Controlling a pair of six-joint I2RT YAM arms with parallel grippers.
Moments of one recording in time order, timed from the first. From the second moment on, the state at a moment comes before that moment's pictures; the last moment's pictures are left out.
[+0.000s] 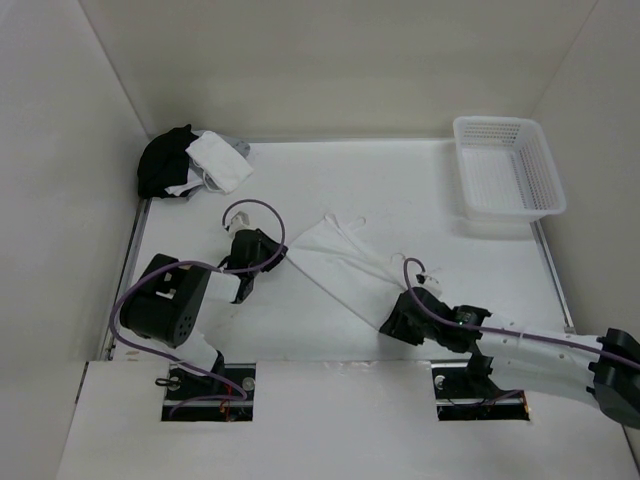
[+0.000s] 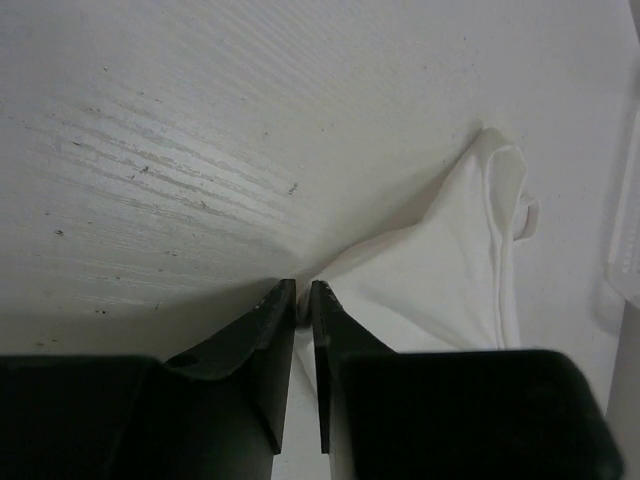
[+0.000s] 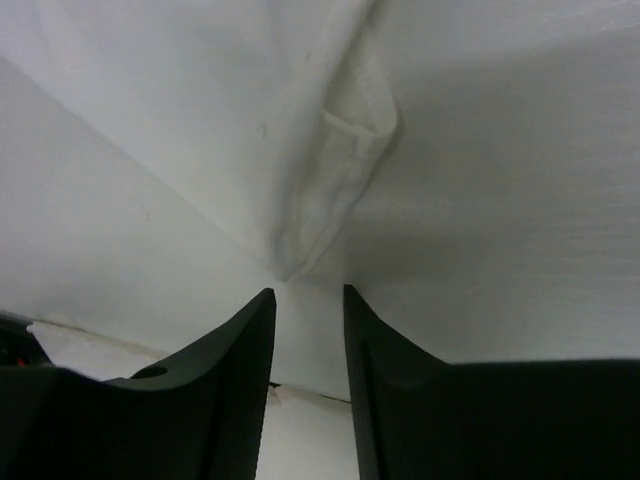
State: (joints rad) left arm -0.34 1.61 0.43 0.63 -0.04 -0.95; right arm 0.98 0.94 0.34 -0.37 0.18 1.25
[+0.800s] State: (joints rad) left arm -0.34 1.61 0.40 0.69 0.00 -0.95; right arm 1.00 0.94 0.29 -0.24 0.22 1.39
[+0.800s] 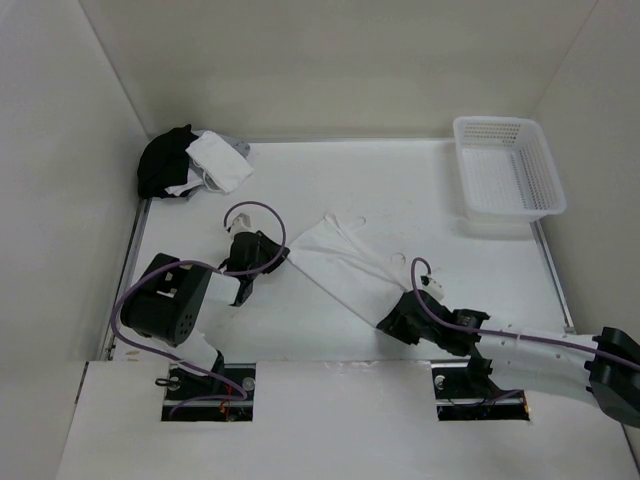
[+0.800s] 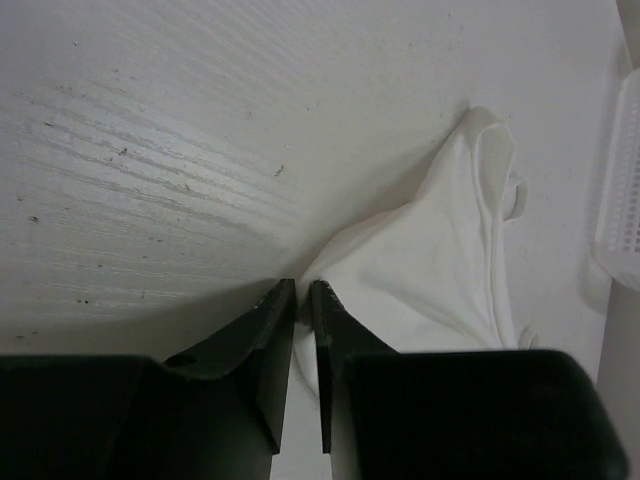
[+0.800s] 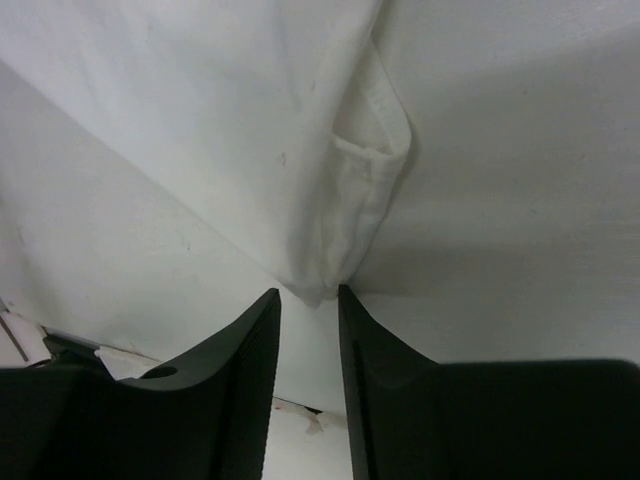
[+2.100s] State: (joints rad) left arm -0.37 0.28 0.78 -0.31 -0.17 -0.88; right arm 1.37 0.51 0.92 -0.72 0.46 1.06
